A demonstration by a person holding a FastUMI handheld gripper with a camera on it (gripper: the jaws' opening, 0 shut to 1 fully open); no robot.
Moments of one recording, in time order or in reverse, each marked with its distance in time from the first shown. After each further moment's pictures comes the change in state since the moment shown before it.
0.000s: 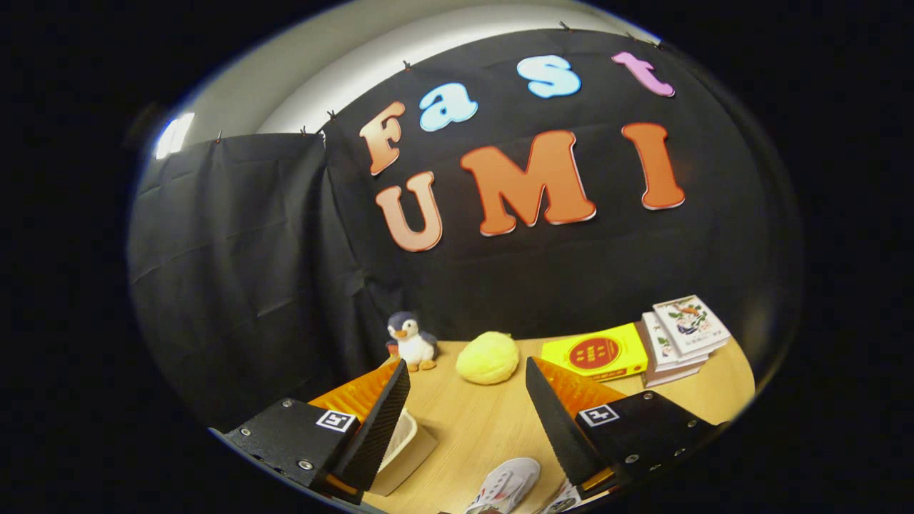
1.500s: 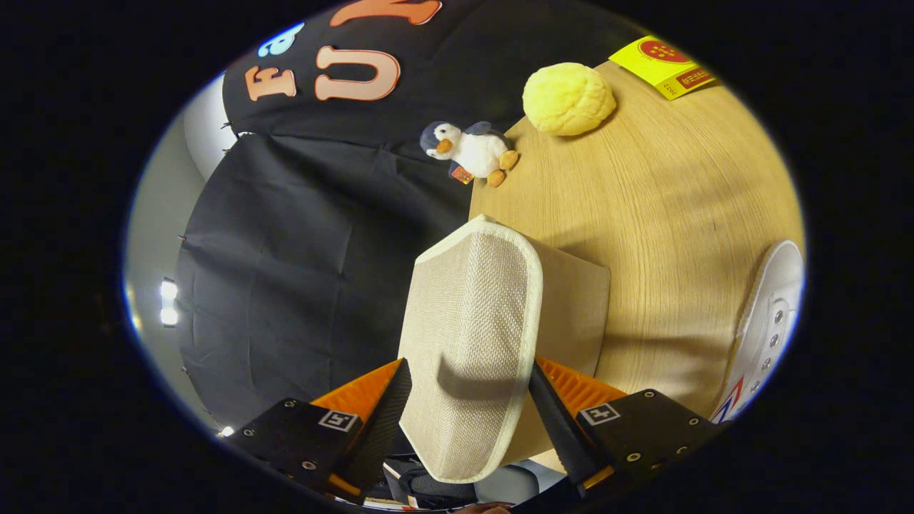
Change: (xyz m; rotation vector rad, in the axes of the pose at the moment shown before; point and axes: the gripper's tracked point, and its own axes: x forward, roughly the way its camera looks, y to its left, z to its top) arm 0.069 0.140 -0.225 0.656 0.671 0.409
